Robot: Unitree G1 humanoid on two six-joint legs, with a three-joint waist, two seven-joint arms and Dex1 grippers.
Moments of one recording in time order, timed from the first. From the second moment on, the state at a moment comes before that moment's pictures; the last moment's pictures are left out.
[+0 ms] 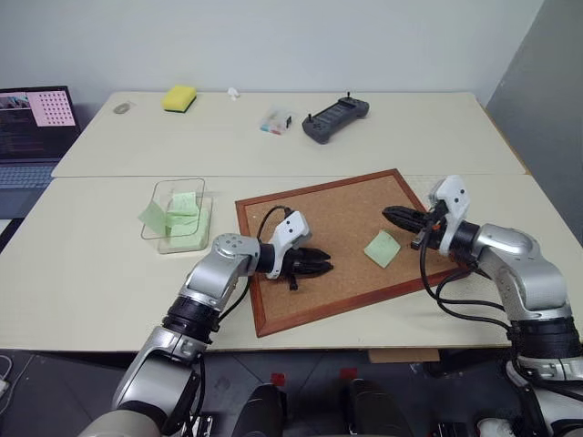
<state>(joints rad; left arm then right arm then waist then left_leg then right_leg) -0.61 0.37 -0.27 0.25 -0.17 0.45 -1.09 -0.41 -0.59 -0.10 -0.05 0.36 0.49 0.80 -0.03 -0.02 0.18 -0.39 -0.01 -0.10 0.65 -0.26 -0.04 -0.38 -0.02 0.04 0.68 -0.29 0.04</state>
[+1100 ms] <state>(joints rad) -0.60 0.40 -0.31 0.27 -0.09 0.28 -1.10 -0.21 -0.62 -0.39 0.15 0.33 0.51 0.49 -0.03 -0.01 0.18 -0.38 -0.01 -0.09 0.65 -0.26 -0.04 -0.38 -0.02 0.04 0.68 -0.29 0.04</state>
